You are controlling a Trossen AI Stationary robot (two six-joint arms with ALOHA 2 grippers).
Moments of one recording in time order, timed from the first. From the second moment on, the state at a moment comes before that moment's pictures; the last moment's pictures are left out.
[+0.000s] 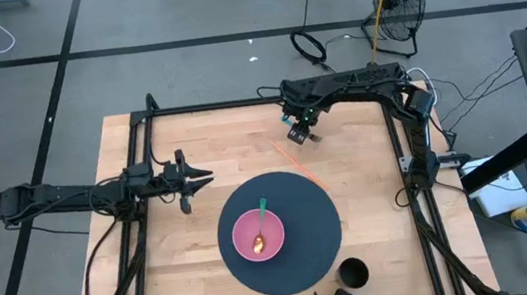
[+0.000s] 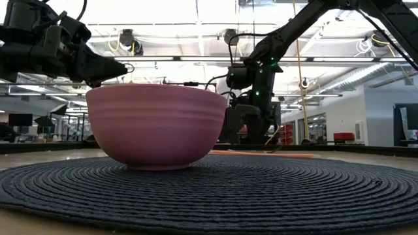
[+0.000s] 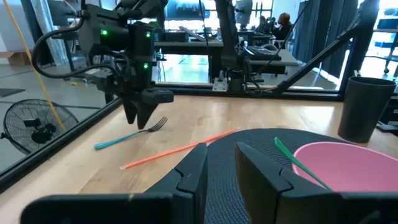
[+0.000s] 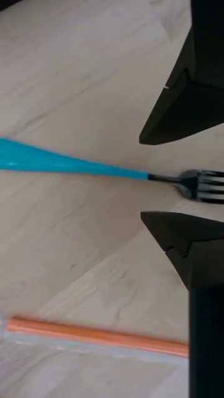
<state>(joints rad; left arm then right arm) 0.15 0.64 0.02 0.60 0.07 0.00 -0.59 1.98 1.41 -0.76 0.00 0.04</state>
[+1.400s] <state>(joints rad) 0.15 0.64 0.02 0.60 0.07 0.00 -0.58 1.98 1.28 -0.67 0.05 0.07</state>
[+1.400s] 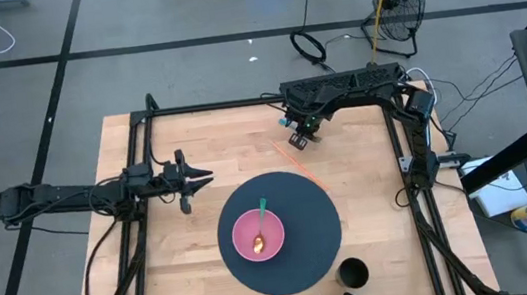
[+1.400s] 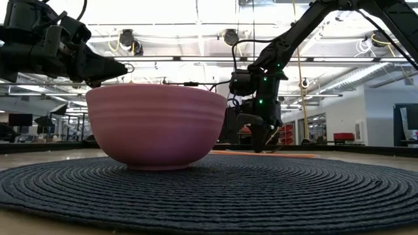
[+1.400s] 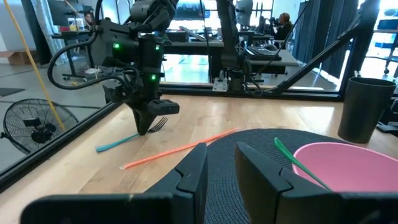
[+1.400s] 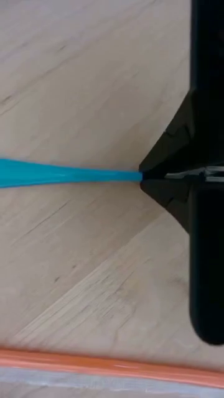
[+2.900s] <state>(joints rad) 0.15 0.65 0.02 0.69 0.10 -0.16 -0.42 1.61 1.27 -0.63 0.05 0.02</state>
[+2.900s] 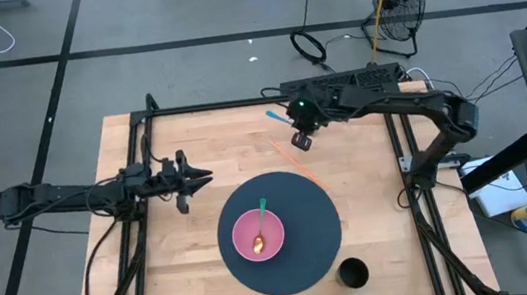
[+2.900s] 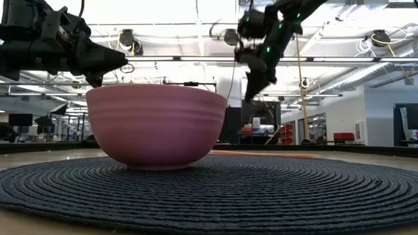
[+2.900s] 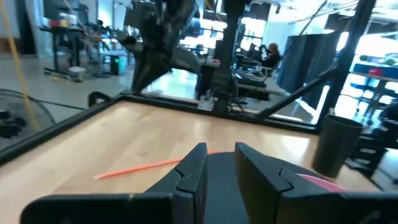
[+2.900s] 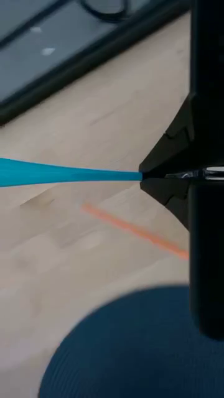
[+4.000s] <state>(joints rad) -0.05 1.33 0.46 0.95 0.00 0.00 0.04 1.48 1.27 -0.44 0.05 -0.08</state>
